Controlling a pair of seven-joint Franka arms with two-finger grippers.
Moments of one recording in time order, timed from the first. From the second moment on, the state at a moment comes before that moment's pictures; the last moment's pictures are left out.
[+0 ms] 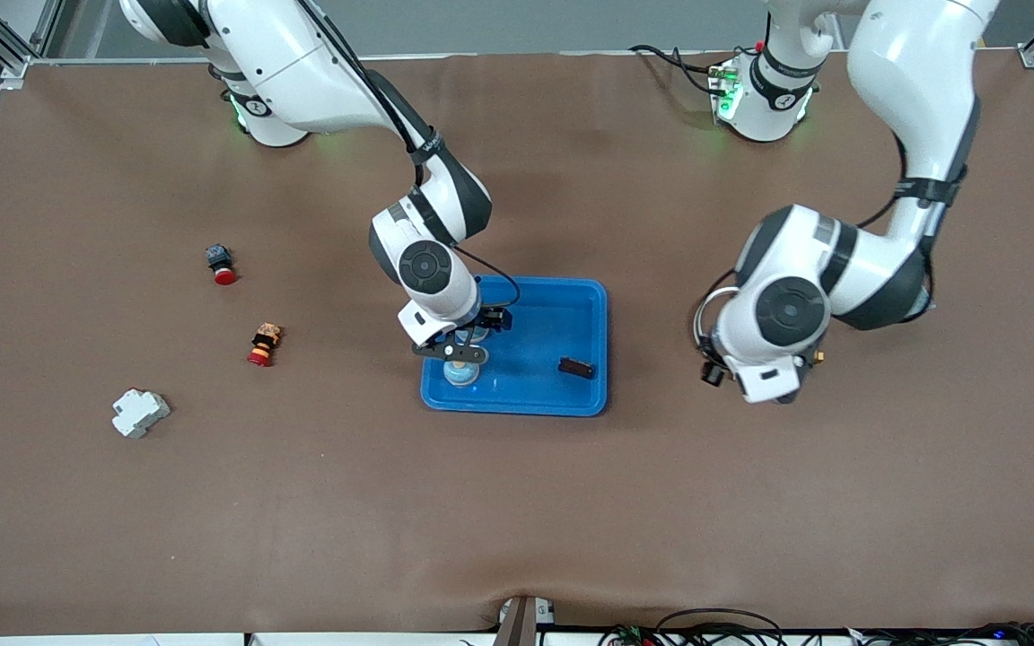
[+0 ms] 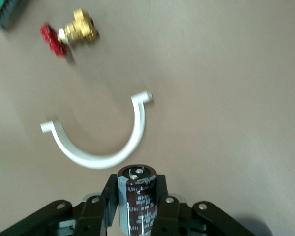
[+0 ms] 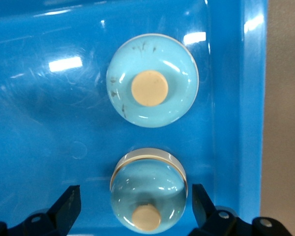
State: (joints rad) left arm -0.05 0.51 -0.34 -1.63 0.20 1.89 -1.51; right arm 0.66 0.69 0.03 -1.71 0.18 2.36 0.71
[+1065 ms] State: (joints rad) left arm 0.35 0.62 -0.33 -1.68 0.38 2.05 -0.91; right arm 0.66 0.68 0.03 -1.75 0.18 2.38 0.71
